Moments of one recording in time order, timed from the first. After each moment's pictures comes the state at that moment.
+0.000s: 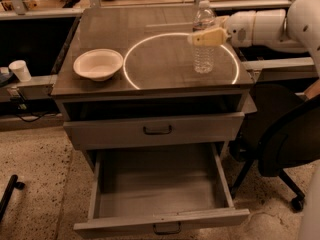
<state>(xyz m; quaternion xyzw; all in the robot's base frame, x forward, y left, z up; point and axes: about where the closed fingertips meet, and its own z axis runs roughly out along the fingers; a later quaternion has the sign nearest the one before) 0.736 -0.133 0.933 -0.40 0.67 0.33 0.52</state>
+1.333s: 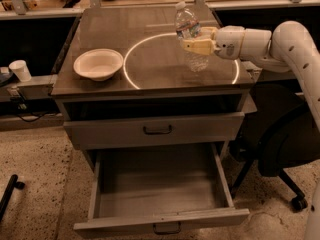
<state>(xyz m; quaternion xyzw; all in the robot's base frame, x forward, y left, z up) 0.734 -0.107 0.911 -0.40 0.61 0.37 0.57</state>
